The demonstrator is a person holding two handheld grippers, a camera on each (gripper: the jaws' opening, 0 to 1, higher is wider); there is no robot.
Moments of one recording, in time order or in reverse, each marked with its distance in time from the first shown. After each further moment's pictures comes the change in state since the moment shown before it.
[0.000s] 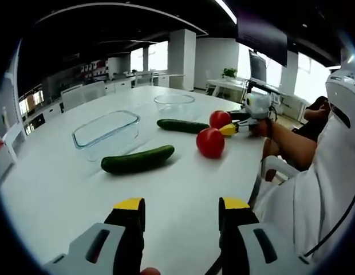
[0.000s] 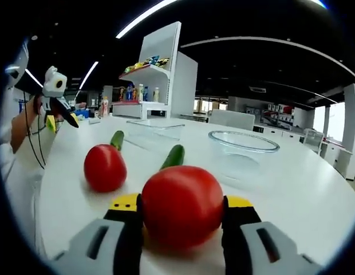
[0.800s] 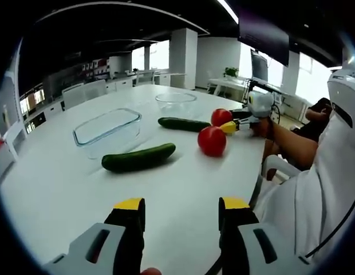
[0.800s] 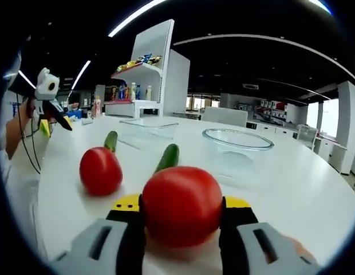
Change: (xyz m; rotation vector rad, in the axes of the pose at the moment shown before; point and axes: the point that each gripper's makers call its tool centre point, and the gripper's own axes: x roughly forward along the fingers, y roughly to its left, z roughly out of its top) left arm 0.001 0.002 -0.004 -0.005 0.014 0.012; right arm -0.002 -0.006 0.001 0.028 0.018 -0.055
